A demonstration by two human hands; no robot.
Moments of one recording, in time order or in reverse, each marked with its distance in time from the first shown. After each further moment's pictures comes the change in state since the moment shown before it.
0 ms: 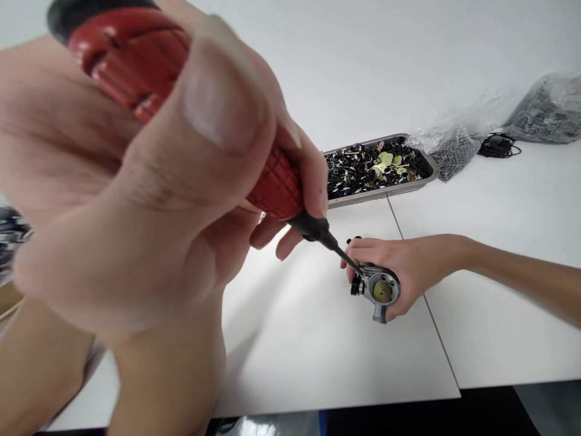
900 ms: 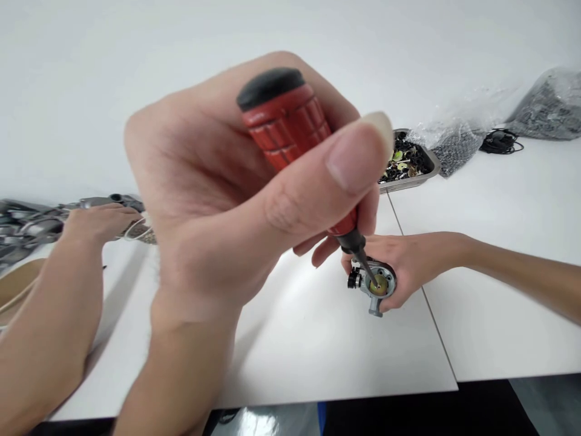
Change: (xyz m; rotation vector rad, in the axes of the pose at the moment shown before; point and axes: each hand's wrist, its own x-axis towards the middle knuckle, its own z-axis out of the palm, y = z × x) left_hand -0.042 -0.003 0.025 0.430 -1.357 0.495; right_hand 0.003 0.006 0.003 0.024 0.023 -0.033
